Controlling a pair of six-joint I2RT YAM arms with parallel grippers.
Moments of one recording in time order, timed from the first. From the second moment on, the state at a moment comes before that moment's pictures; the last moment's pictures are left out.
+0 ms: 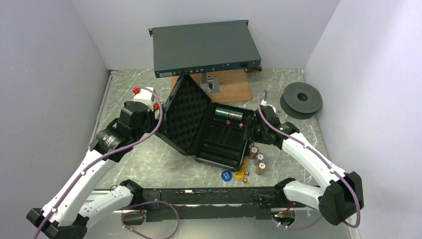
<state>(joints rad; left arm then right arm) -0.55 0.87 1.07 -0.74 -0.30 -0.26 0.45 1.08 0.82 -0.69 0.11 0.59</state>
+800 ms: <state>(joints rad) -0.51 1.15 1.08 -0.78 -0.52 -0.36 0.47 1.43 0.84 -0.42 0.07 0.57</state>
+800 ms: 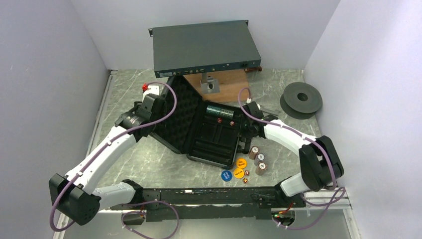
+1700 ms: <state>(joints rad) -0.48 0.86 0.95 -0.82 -0.56 -0.27 0.62 1.60 0.96 -0.33 0.03 0.56</state>
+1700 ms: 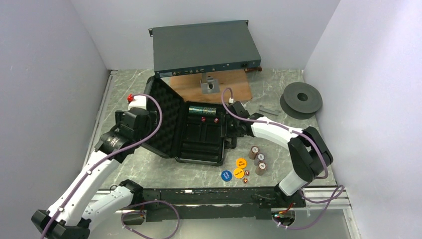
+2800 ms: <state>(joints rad) -0.48 0.64 0.83 -0.70 -0.43 -0.17 0.55 1.15 0.92 -0.84 0.20 0.46</state>
